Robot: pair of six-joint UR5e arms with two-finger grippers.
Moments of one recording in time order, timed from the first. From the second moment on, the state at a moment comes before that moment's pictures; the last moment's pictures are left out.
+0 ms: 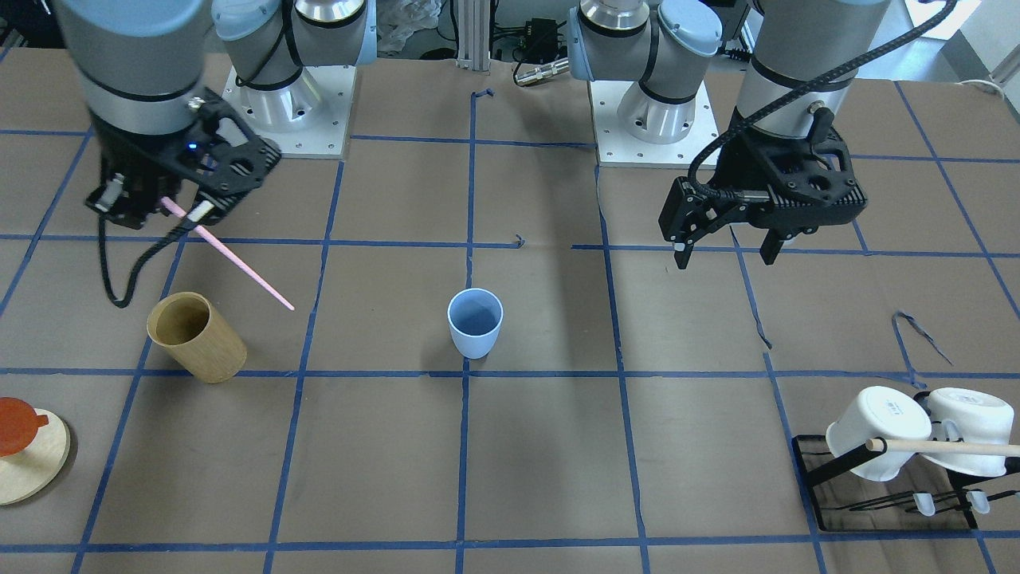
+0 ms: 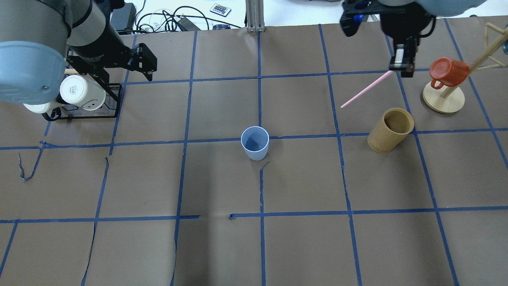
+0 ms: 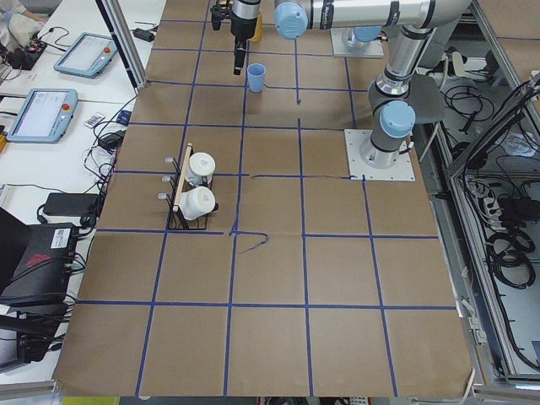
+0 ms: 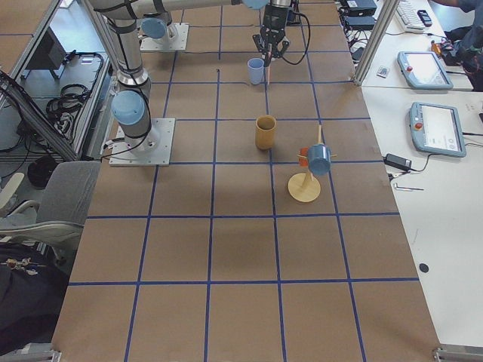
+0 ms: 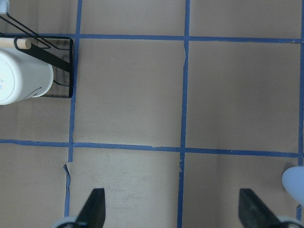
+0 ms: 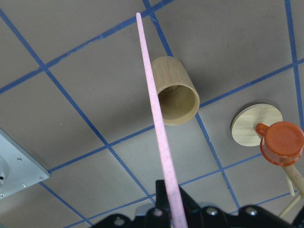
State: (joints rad) left arm -1.55 -1.59 -1.62 -1.30 1.63 -0.02; right arm 1.73 -1.39 1.33 -1.34 -1.97 -0.89
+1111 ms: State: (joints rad) left arm -1.55 -1.60 -1.62 -1.30 1.63 -0.02; right arm 2.05 -1.24 1.26 -1.26 -1.88 -0.31
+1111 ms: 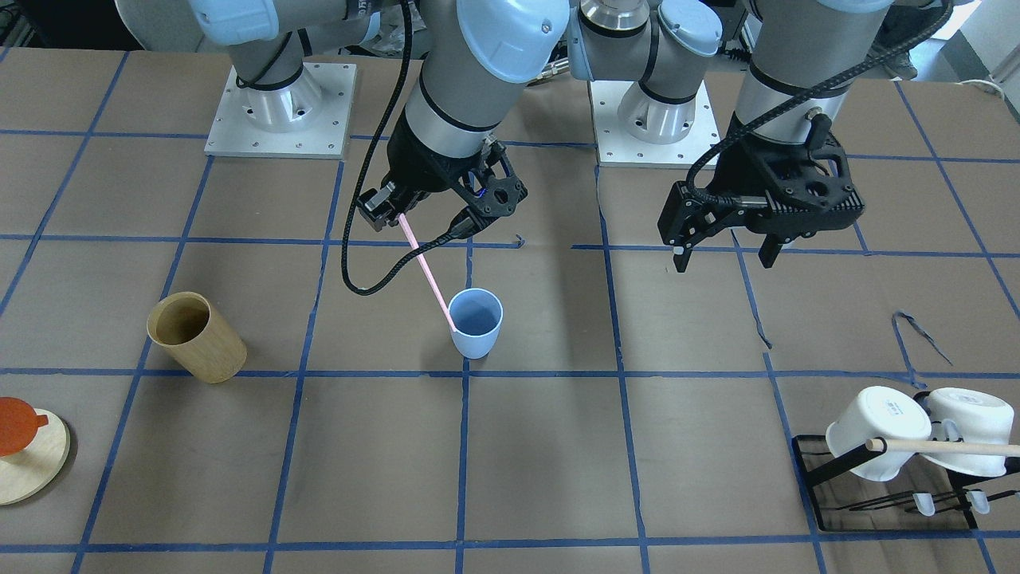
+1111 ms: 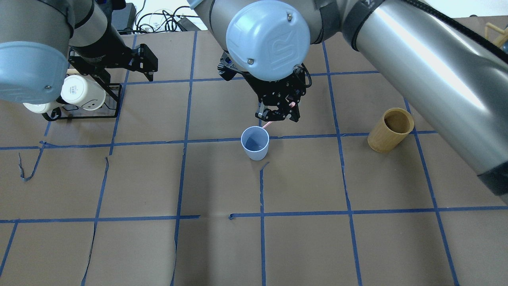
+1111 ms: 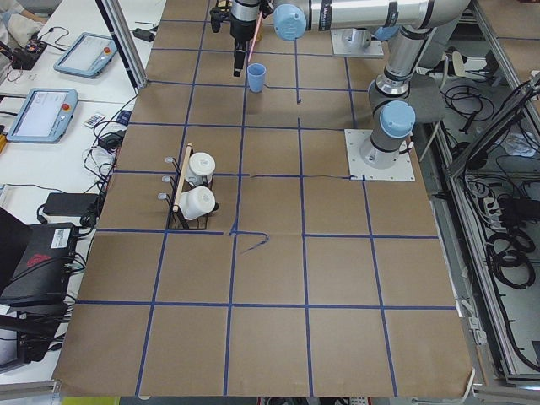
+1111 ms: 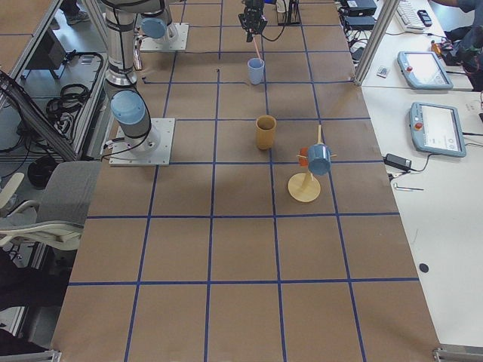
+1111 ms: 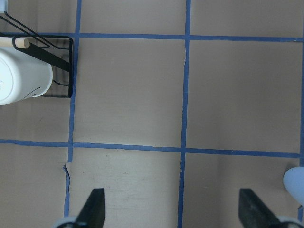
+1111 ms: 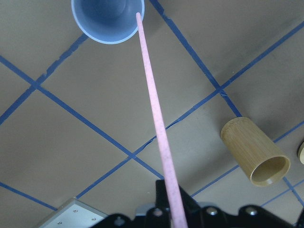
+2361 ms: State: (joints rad) left arm -1.55 -1.60 -1.62 -1.30 1.63 -0.02; right arm 2.06 -1.21 1.25 -1.26 -1.83 -0.31
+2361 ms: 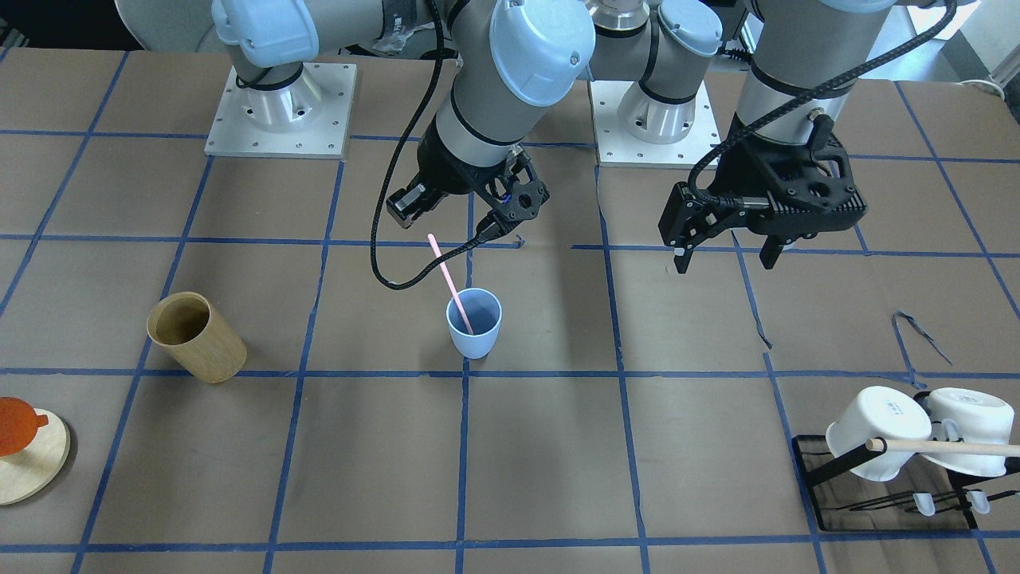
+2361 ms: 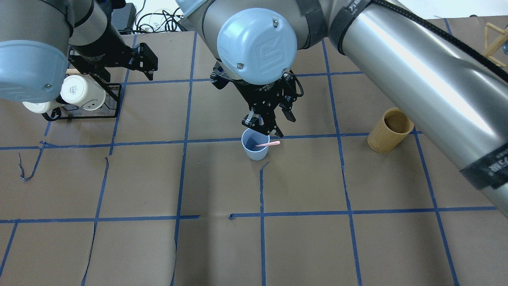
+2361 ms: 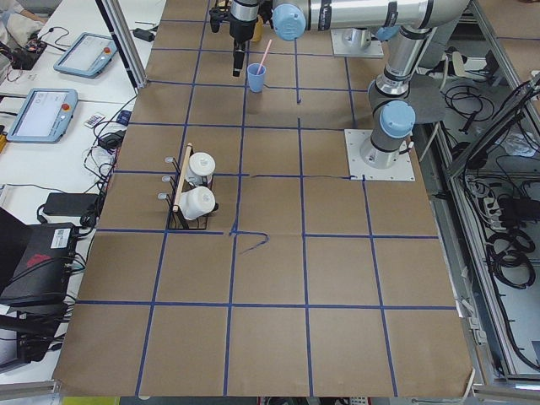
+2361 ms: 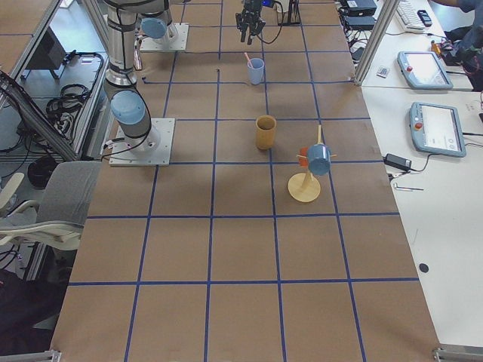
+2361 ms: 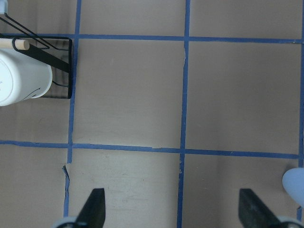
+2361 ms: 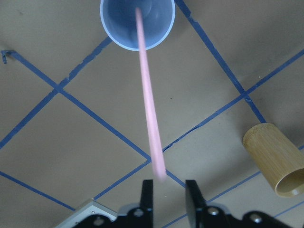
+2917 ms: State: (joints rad) left arm -1.55 -1.60 -1.62 -1.30 1.63 -0.02; right arm 1.95 -1.26 1.19 -1.29 -1.82 -0.31
